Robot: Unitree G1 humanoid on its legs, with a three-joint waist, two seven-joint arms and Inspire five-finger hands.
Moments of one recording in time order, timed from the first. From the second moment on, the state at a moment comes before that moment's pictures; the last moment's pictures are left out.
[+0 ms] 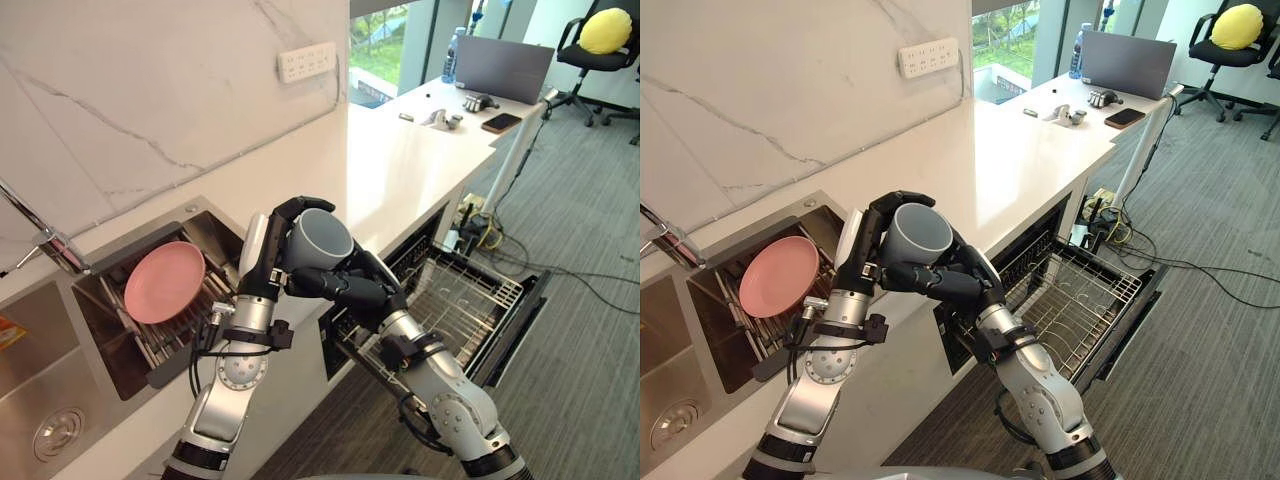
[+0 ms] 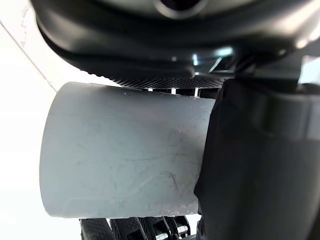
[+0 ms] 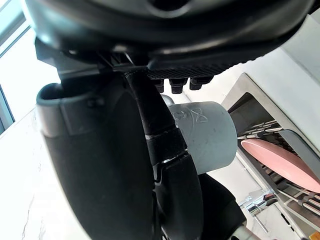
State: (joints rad) left arm -0.01 0.18 -0.25 -0.22 0.31 -0.14 0.20; right arm 0.00 -0.18 0.36 -0.22 0.75 0.14 0.01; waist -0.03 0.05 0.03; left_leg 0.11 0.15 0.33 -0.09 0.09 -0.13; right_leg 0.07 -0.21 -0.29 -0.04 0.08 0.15
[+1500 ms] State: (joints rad) left arm -0.02 0.21 -0.28 -0.20 0.31 -0.13 0.28; right arm -0.11 -0.17 0.50 -0.17 0.76 -0.01 -0.32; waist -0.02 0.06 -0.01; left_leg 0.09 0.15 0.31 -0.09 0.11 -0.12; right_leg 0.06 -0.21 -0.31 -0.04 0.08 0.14
